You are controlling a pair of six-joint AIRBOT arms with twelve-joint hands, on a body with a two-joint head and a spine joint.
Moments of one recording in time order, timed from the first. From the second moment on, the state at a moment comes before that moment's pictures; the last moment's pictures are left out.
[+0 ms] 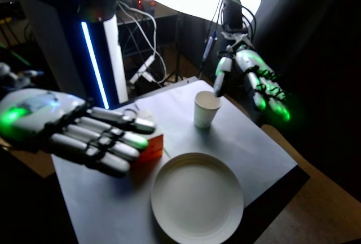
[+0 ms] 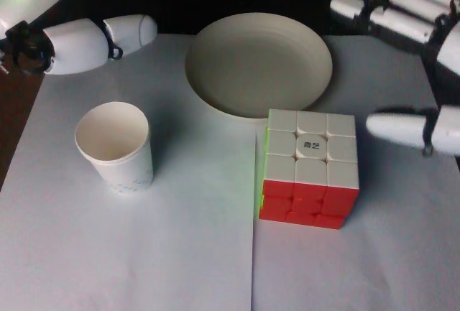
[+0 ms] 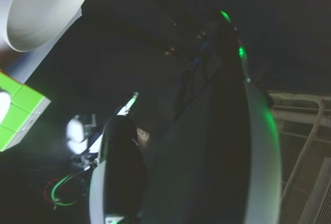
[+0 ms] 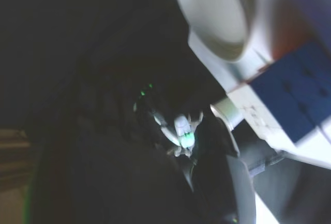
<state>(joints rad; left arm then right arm) 0.71 -0.98 1.21 -0.08 -0.86 0.94 -0.84 -0.76 0.90 -0.03 0.85 -0.99</state>
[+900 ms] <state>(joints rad) 0.72 -0.97 1.21 -0.11 -0.86 0.94 -0.92 -1.00 1.05 -0.09 0.82 -0.79</state>
